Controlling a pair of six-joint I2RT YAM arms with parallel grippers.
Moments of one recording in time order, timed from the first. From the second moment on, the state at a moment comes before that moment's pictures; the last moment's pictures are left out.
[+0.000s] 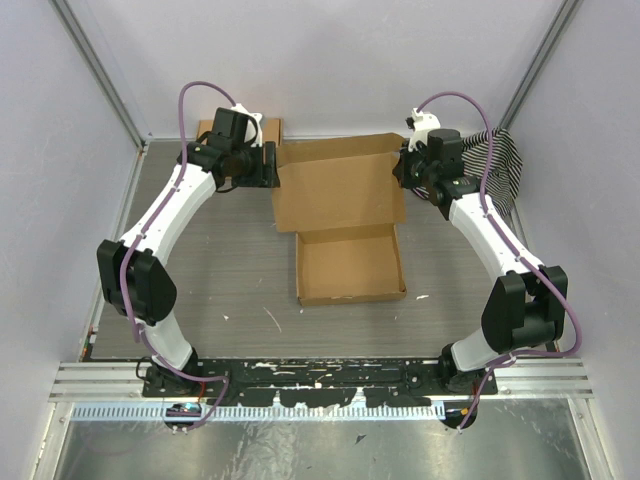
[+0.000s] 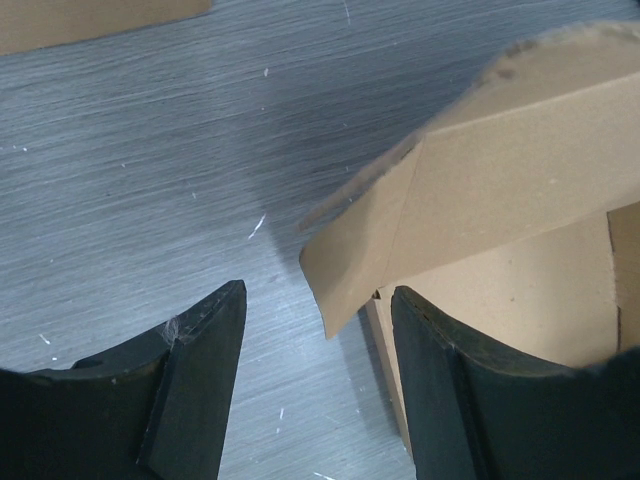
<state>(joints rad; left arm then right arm) -0.37 1.77 1.71 -0.75 0.11 -0.24 0.18 1.50 1.26 -0.23 -0.17 0.04</state>
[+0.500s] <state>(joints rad) -0.39 1.81 1.69 -0.59 0.12 -0.25 0.18 1.50 1.26 -0.24 -0.21 0.04</state>
